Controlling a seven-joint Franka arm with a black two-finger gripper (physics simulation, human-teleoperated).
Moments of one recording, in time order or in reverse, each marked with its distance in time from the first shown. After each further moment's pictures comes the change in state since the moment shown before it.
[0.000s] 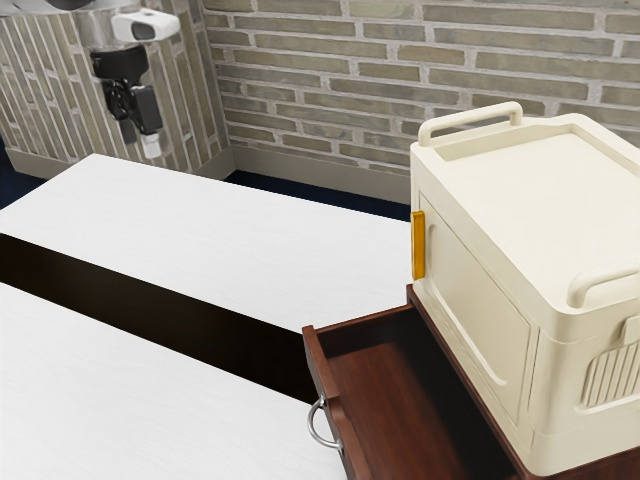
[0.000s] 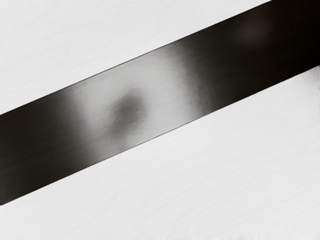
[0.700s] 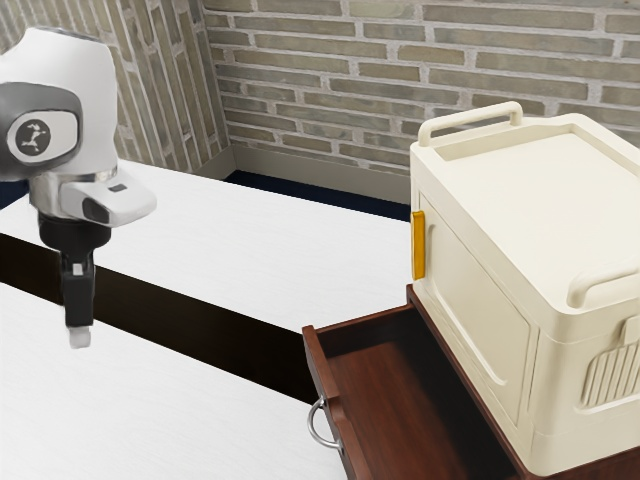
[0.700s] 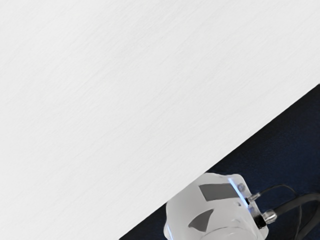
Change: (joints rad) arm -0.035 -0.792 -0.140 -0.883 -0.111 -0.025 0.194
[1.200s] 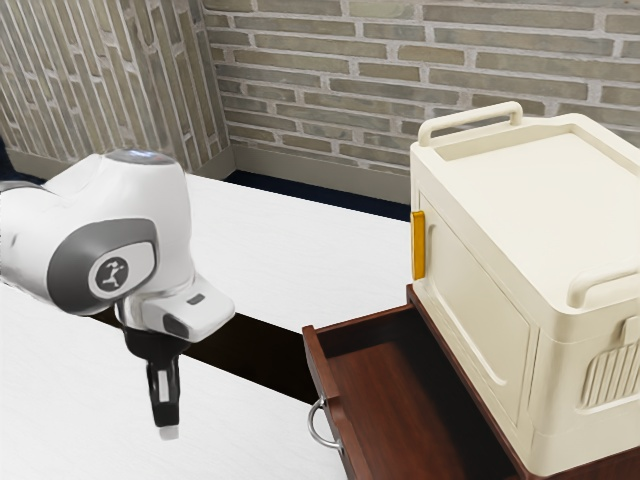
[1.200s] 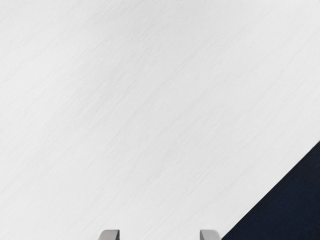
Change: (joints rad) arm 0.011 -0.084 -0.286 -0.309 -0.344 0.332 0.005
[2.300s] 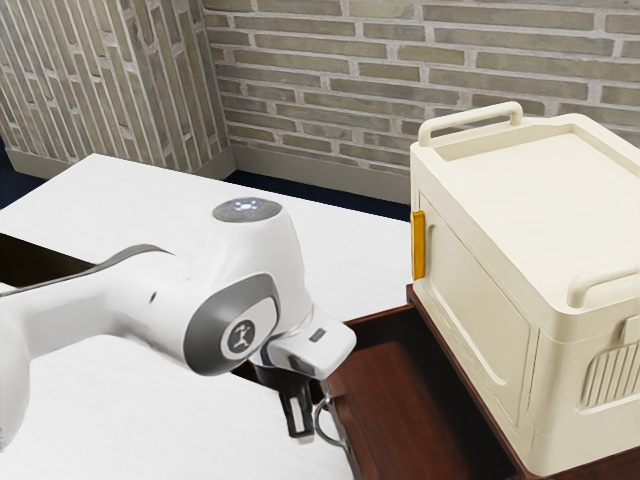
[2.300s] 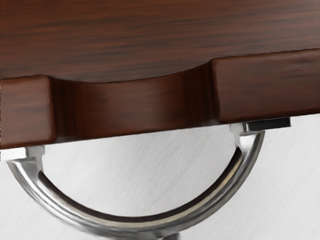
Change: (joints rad) arm 0.313 0.131 -0.511 0.158 -0.256 0.364 0.050
